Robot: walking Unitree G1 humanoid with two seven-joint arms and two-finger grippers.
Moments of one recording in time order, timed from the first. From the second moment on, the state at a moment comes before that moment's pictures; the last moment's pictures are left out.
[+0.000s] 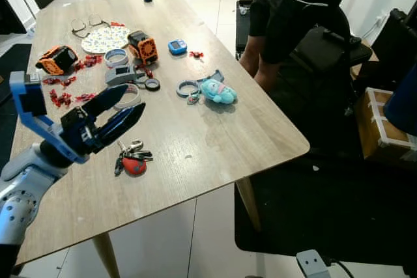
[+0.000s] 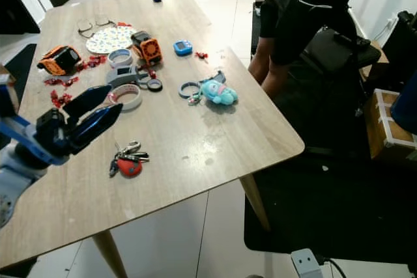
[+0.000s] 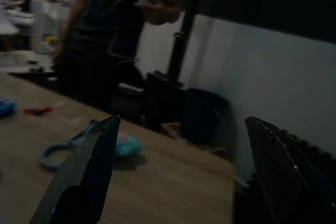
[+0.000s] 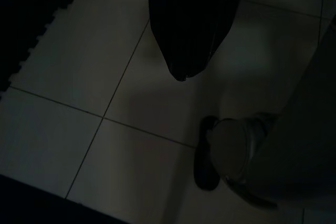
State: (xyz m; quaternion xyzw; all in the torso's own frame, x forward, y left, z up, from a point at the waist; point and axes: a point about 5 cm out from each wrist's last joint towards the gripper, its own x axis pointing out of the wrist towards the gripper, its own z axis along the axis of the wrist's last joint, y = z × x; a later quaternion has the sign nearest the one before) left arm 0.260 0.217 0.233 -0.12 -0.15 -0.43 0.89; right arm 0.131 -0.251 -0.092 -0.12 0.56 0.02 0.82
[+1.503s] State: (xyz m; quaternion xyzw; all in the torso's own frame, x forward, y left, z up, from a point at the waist) left arm 0.294 0.190 0.176 0.03 0.10 -0.22 0.97; right arm 0.129 -0.252 -0.093 -0.13 0.56 0.03 0.82
